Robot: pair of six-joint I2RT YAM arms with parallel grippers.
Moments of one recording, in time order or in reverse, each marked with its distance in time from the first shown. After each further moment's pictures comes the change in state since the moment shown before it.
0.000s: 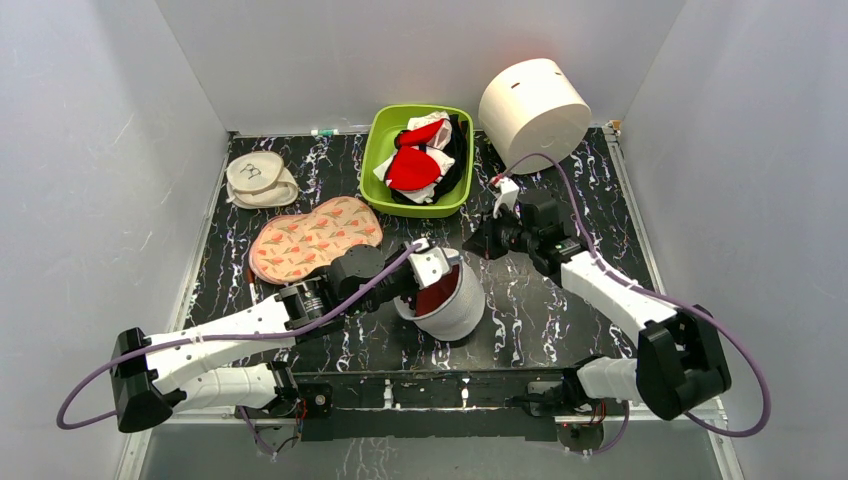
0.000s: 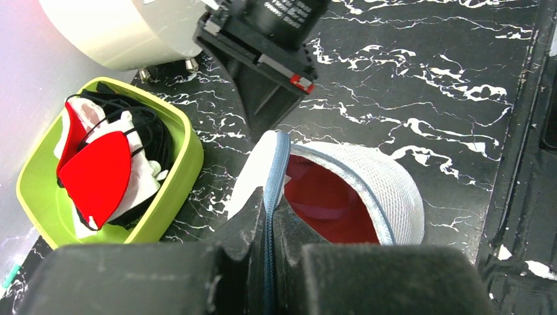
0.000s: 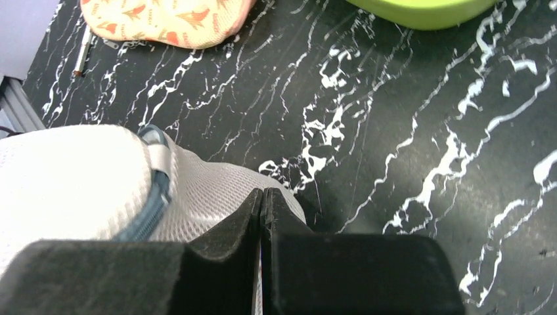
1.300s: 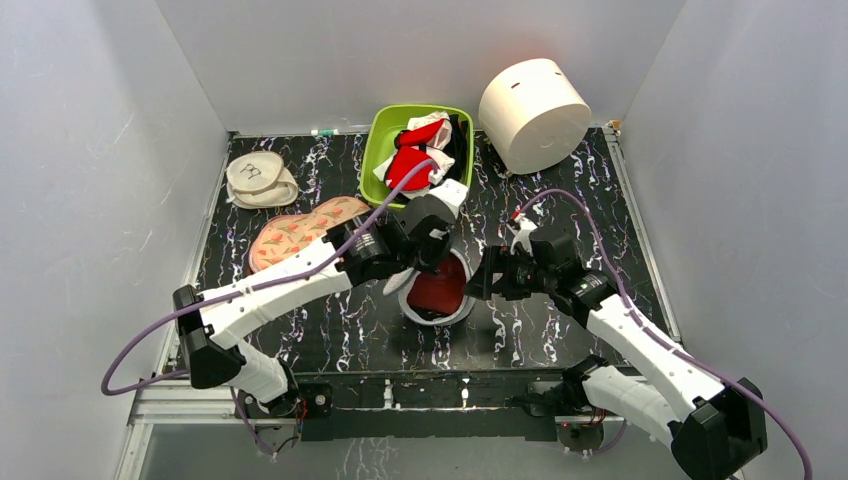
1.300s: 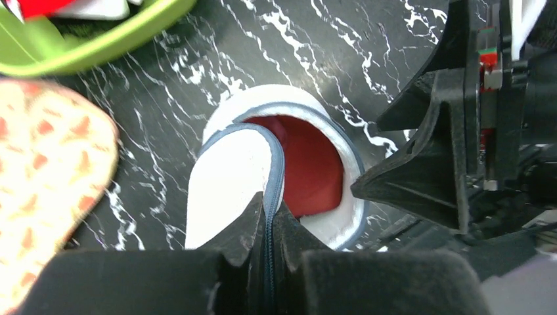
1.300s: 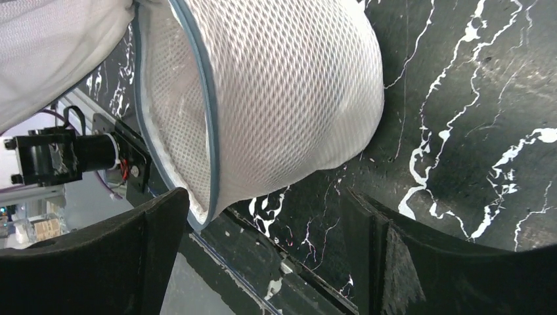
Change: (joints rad) left arm 0.013 0.415 0.652 -0.748 -0.277 -0.663; right arm 0.069 -0.343 -0.111 -0.360 0.062 0.268
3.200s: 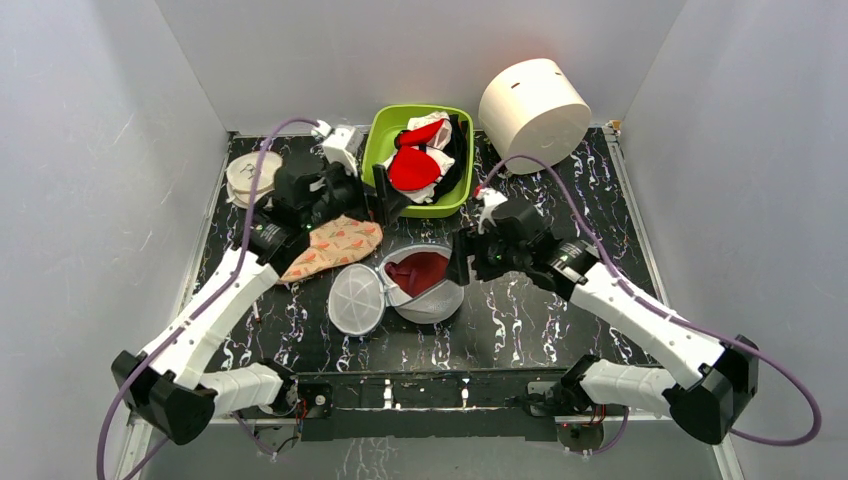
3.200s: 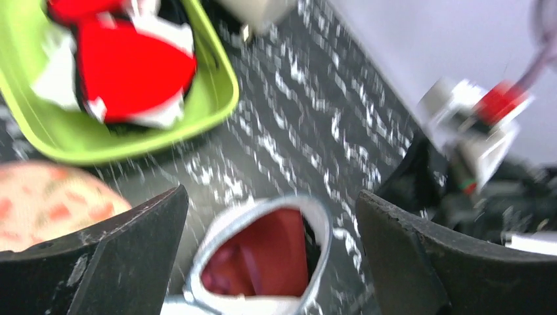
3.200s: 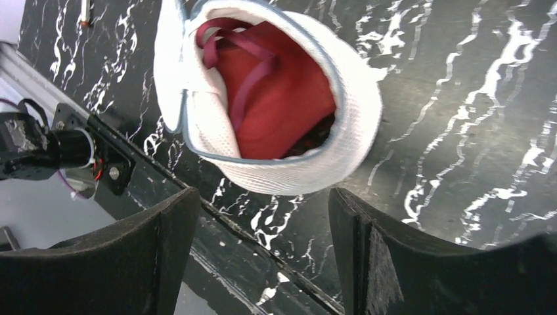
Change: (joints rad) left arm 0.575 -0.290 -0.312 0.404 0.642 -0.043; right arm 0.208 0.188 0.358 -0.187 0.232 -0.115
